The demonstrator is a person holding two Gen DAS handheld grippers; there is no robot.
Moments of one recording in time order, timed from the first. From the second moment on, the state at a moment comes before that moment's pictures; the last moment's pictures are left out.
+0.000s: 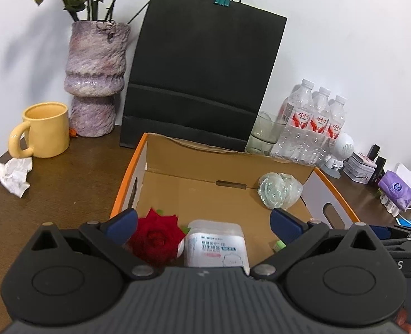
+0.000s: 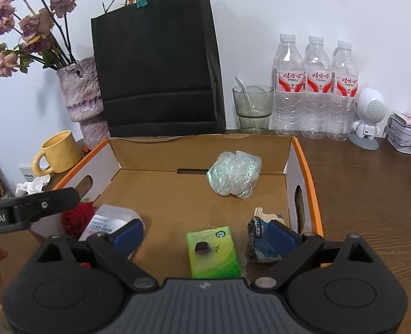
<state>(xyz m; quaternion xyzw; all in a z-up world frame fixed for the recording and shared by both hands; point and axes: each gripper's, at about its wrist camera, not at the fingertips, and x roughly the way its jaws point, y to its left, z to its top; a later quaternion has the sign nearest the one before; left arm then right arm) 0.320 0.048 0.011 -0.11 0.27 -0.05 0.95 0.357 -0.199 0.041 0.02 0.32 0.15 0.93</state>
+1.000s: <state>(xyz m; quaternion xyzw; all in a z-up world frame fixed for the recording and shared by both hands) 0.232 0.032 -0.044 -0.04 0.34 -0.06 0.94 0.259 -0.195 -0.016 -0.02 0.40 0.15 0.91</state>
